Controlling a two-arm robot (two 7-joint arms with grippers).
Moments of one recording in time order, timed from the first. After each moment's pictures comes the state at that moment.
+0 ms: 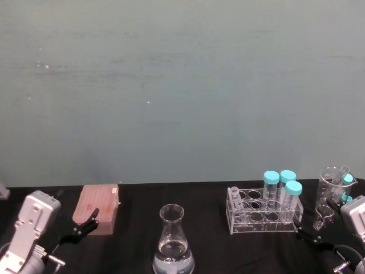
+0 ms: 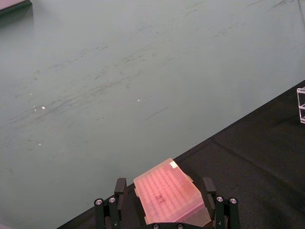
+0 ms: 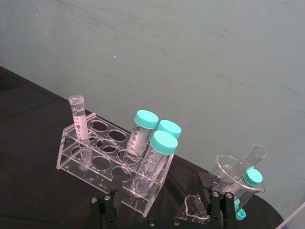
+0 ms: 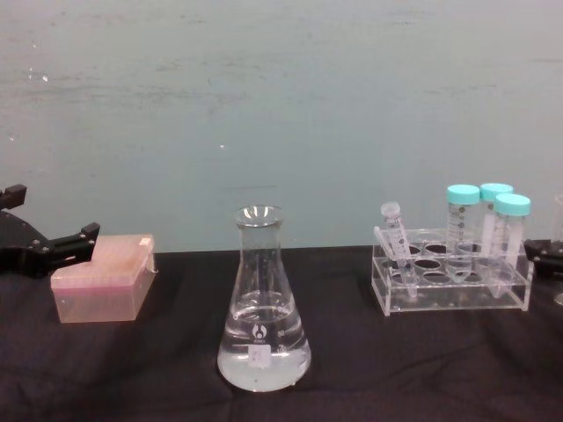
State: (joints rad) left arm -0.20 0.60 0.45 -1.41 -0.25 -0.12 0.03; right arm 0.20 0.60 -0.45 -1.41 0.25 -0.12 -0.03
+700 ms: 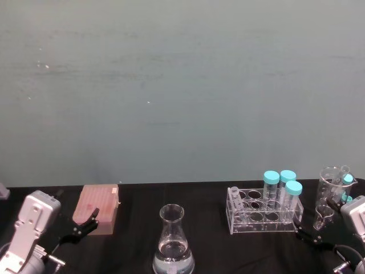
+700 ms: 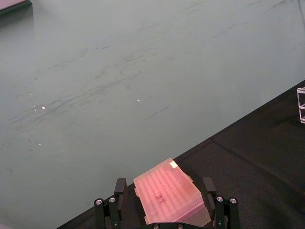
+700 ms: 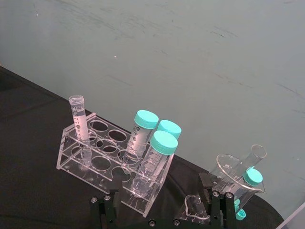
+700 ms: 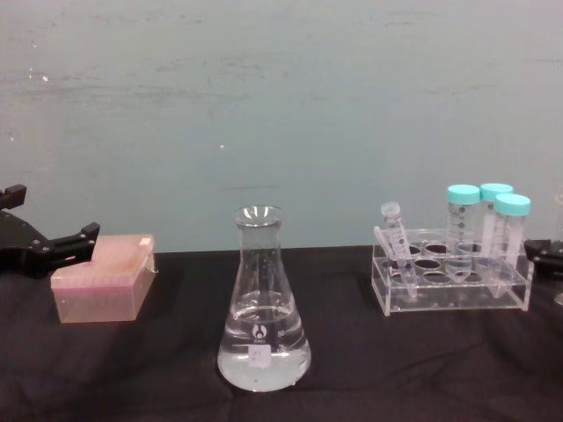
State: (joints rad) left arm -0.20 0.60 0.45 -1.41 -0.25 -0.12 0.03; right arm 0.20 0.60 -0.45 -1.41 0.25 -0.12 -0.03
